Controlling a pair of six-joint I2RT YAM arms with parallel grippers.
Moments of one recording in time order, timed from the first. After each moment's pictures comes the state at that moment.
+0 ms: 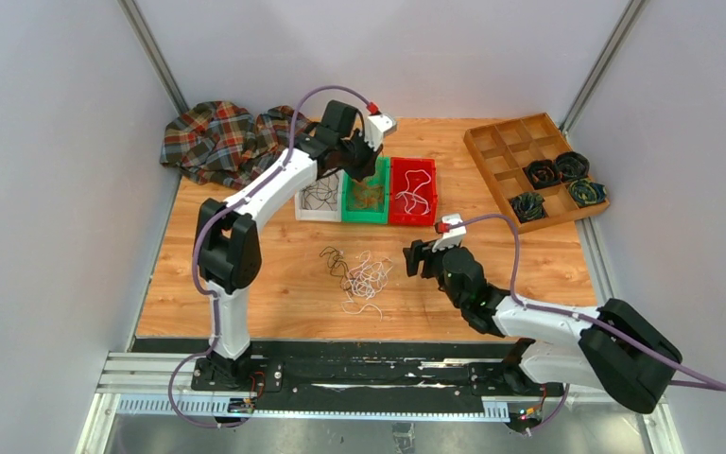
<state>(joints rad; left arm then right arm) -0.50 1.97 1.79 -0.51 0.34 0.29 0.81 1.15 0.33 0.56 0.41 0.25</state>
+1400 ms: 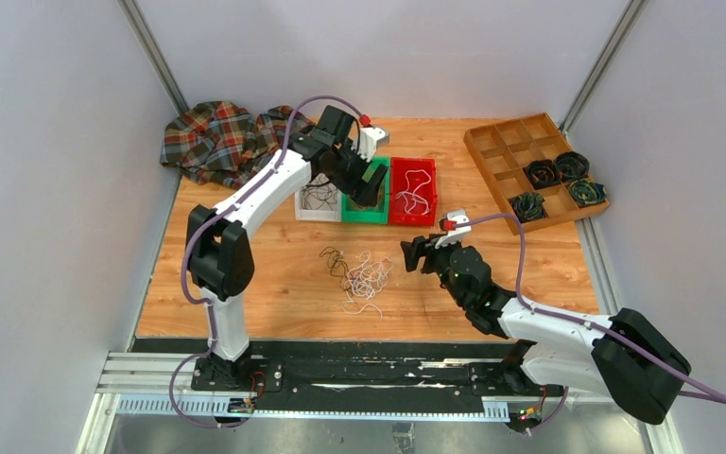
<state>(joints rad) -0.51 1.91 1.75 -0.75 0.35 0.19 0.81 1.10 0.31 0.62 0.37 0.25</state>
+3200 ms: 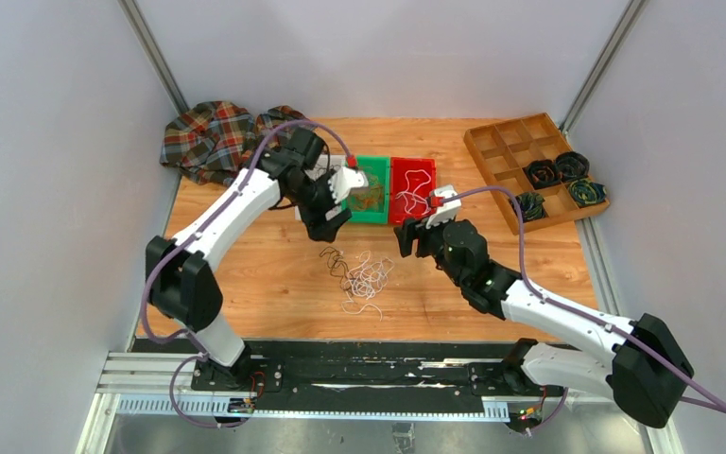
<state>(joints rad) -0.45 1.62 1.55 -1.03 0.42 0.70 0.81 1.08 0.58 0.30 0.32 0.18</state>
